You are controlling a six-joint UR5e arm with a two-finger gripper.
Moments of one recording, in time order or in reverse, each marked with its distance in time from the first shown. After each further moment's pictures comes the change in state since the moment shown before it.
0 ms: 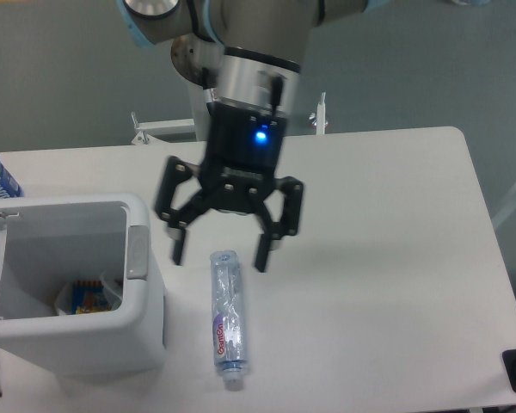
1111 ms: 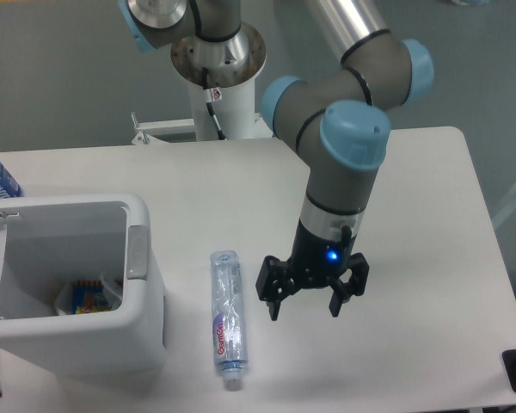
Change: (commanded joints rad) arm 0.035 -0.218 -0.069 -0.166 0.144 0.345
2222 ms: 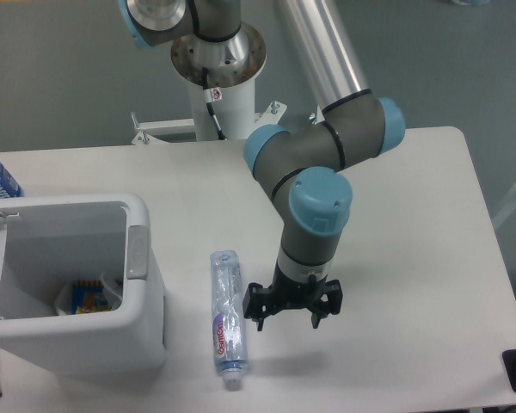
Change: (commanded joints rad) arm -0.095 -0.075 -0.023 0.032 0.113 -0.017
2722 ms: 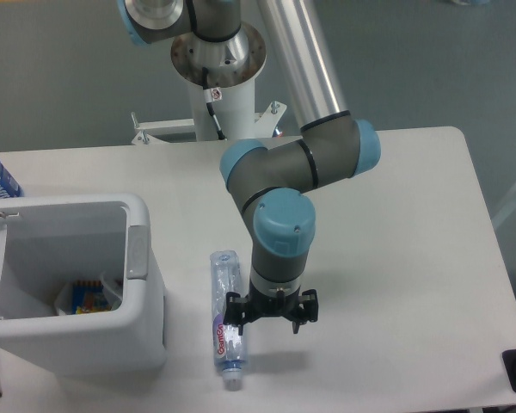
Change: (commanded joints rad) arm -0.074 -0.018 -0.008 -0.009 0.071 -0.006
